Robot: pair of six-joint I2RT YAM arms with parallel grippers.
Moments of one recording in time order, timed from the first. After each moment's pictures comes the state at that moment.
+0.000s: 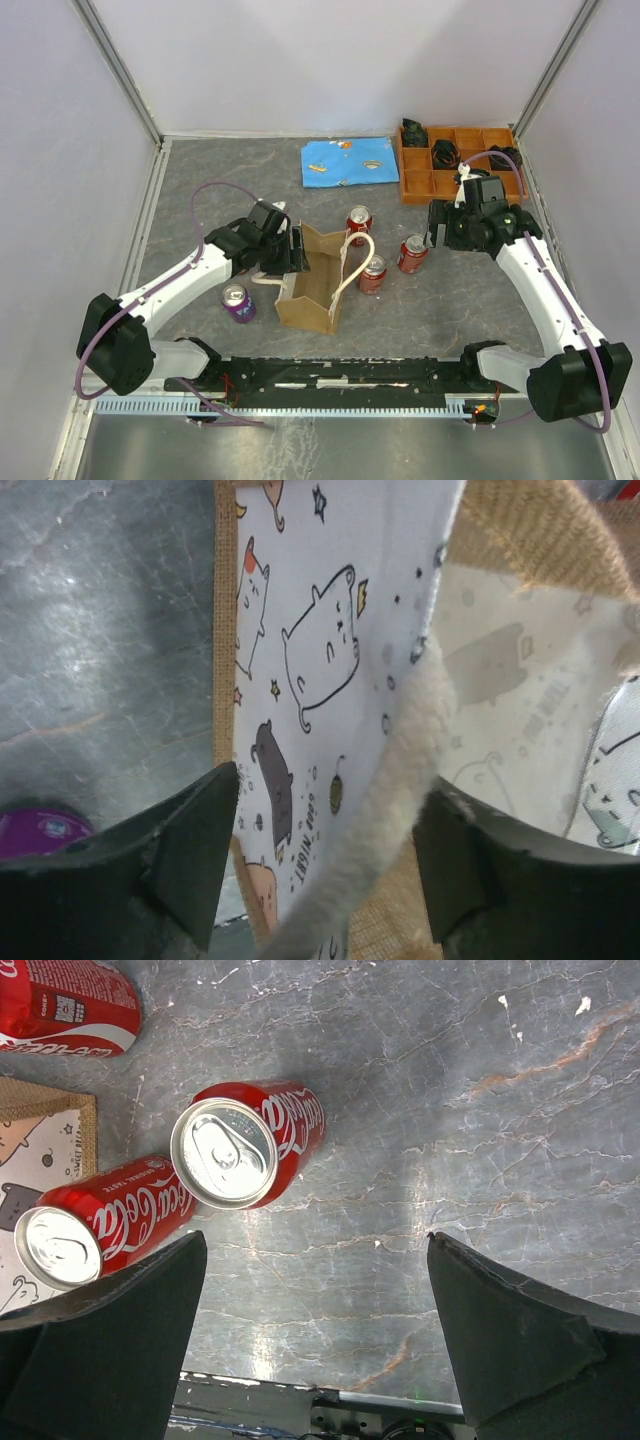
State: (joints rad) left arm -0.61 1.29 0.93 -0.62 0.07 -0.63; right arm 0.17 1.15 1.06 -0.85 -0.02 0.25
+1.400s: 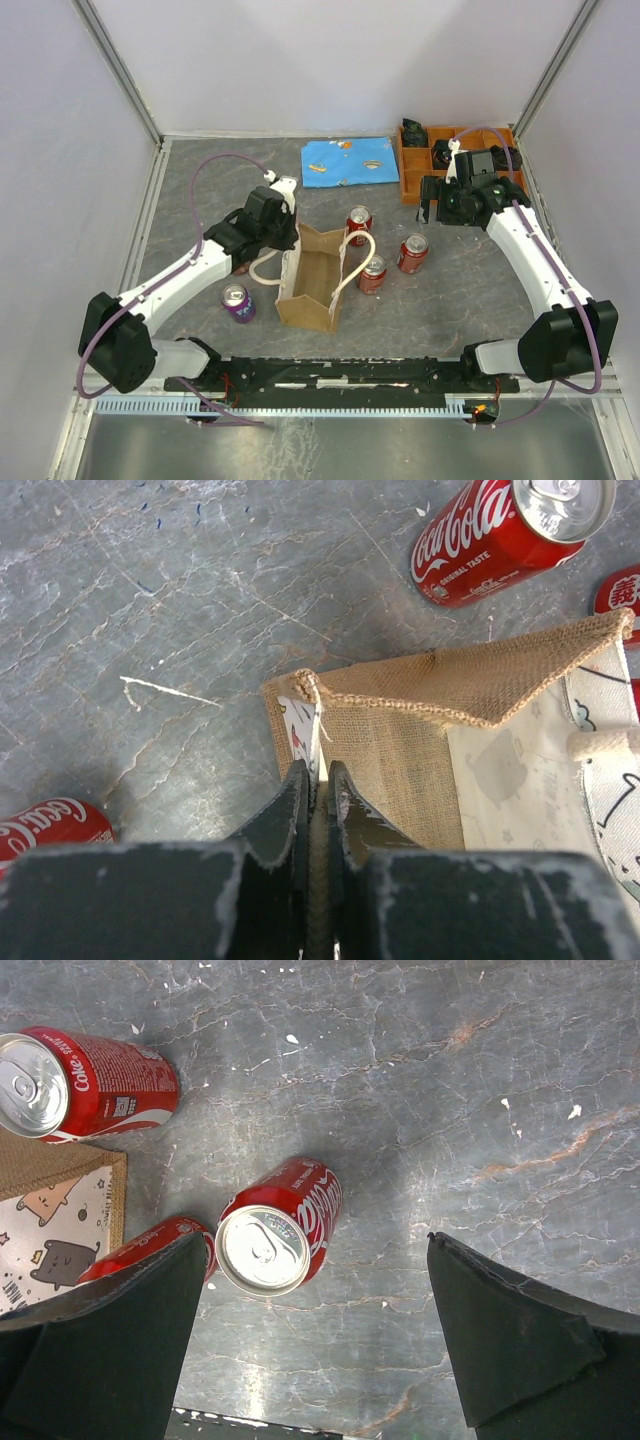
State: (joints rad) left arm -0.59 1.31 0.98 -0.38 -0.06 -0.26; right arm 0.18 1.35 1.24 -0.80 -0.03 0.23
